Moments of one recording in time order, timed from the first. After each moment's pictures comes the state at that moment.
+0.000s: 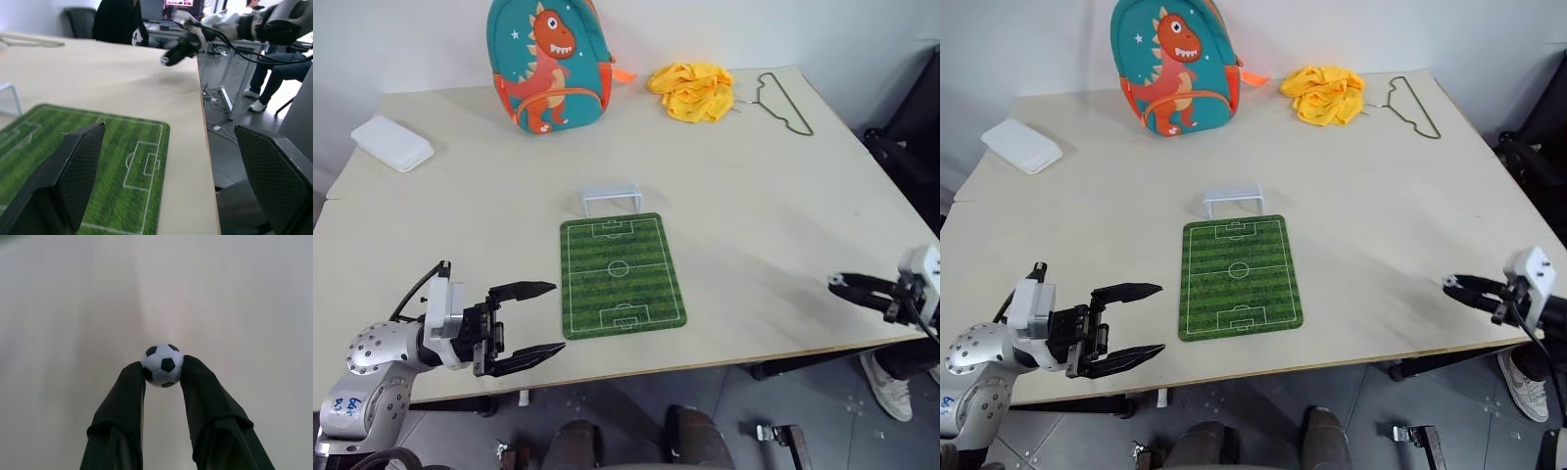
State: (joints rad) left arm 0.10 0.66 0.30 -0.34 -0.71 0.14 -1.20; right arm -0.45 -0.90 -0.24 0.68 0.34 -0.12 1.47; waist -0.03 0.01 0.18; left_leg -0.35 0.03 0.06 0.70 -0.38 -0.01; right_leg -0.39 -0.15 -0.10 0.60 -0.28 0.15
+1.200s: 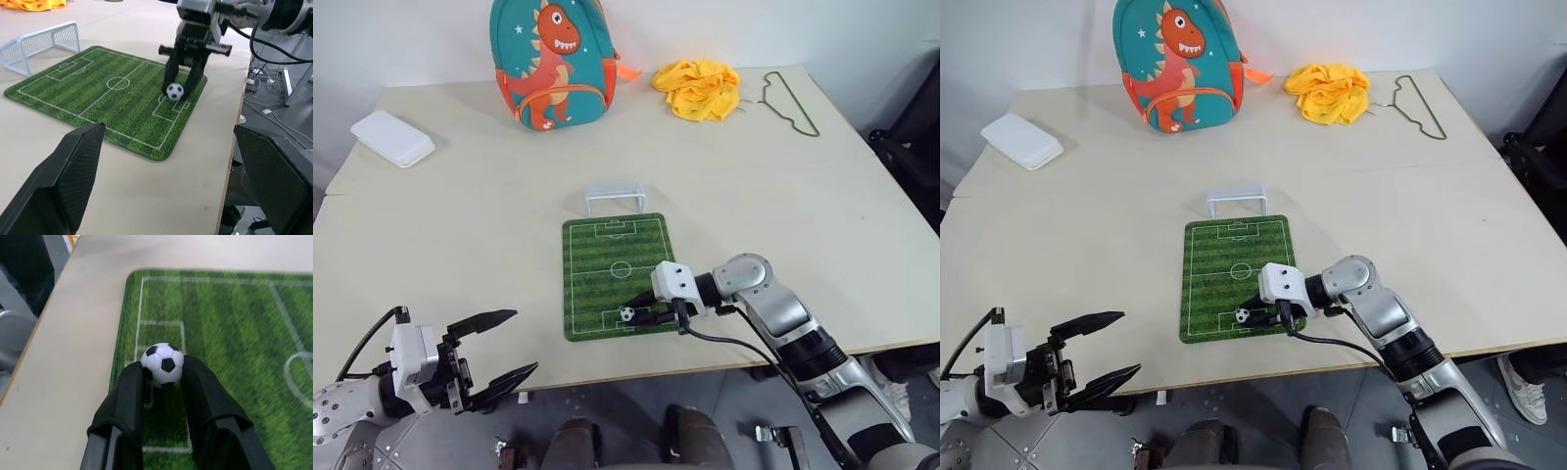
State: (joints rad) left arm 0.41 0.64 0.43 -0.42 -0.65 0.08 -1.07; right arm -0.59 -0.46 0.41 0.13 0.12 0.14 1.30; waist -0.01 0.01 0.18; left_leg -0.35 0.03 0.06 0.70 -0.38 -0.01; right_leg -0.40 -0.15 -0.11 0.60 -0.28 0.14
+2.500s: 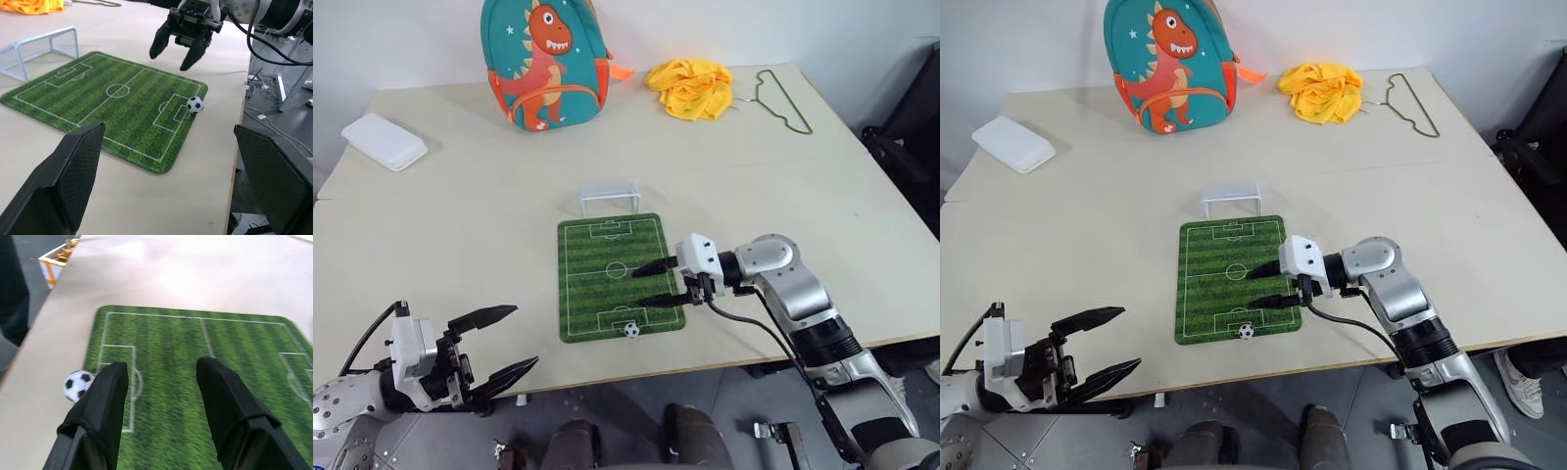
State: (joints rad) left arm 0.38 0.64 0.43 -0.42 -0.67 0.10 -1.07; right arm -0.63 -0.50 0.26 0.14 0.23 0.08 1.35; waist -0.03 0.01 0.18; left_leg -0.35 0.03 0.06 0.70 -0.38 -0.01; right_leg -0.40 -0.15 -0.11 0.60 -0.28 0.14
